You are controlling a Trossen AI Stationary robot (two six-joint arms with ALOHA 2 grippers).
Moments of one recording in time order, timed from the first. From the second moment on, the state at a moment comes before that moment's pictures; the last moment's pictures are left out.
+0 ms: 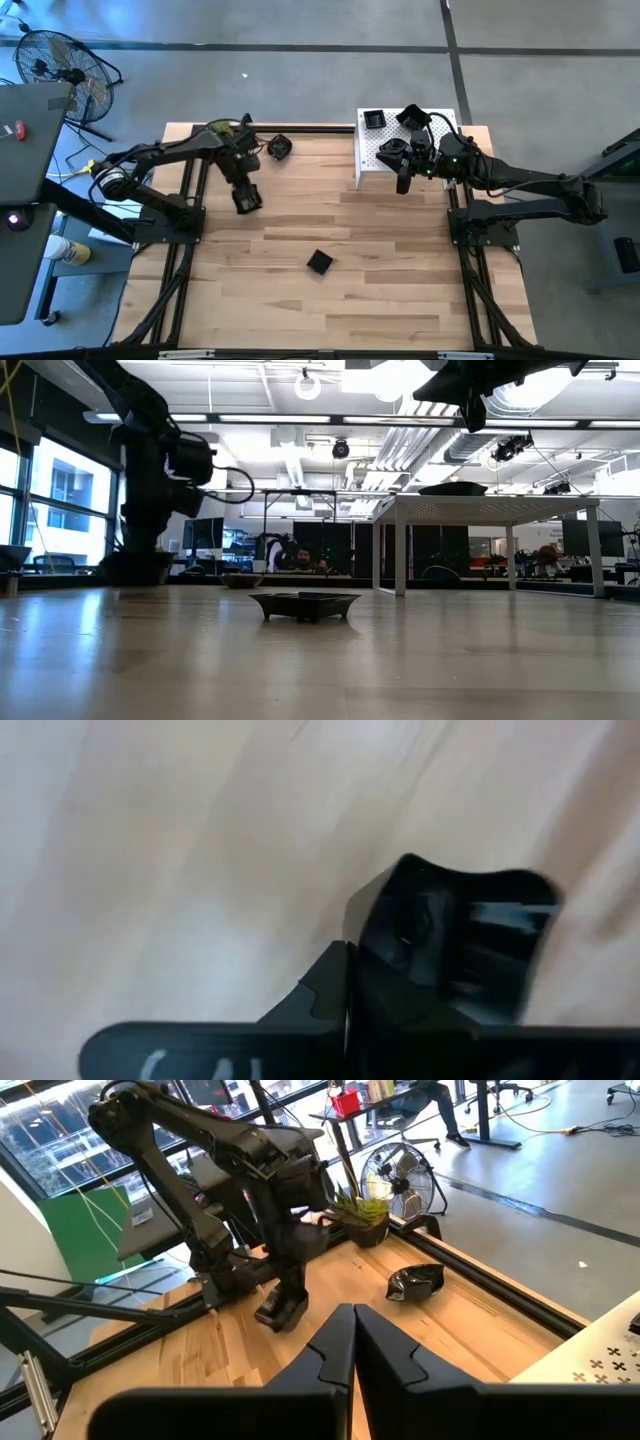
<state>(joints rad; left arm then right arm) 0.71 1.38 0.78 -0.85 0.21 0.18 -0.29 0.88 0.75 -0.05 0.02 0.36</state>
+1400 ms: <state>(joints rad) 0.28 1.61 0.87 -0.15 0.17 -0.87 -0.29 0.88 0.75 -0.05 0.05 0.34</state>
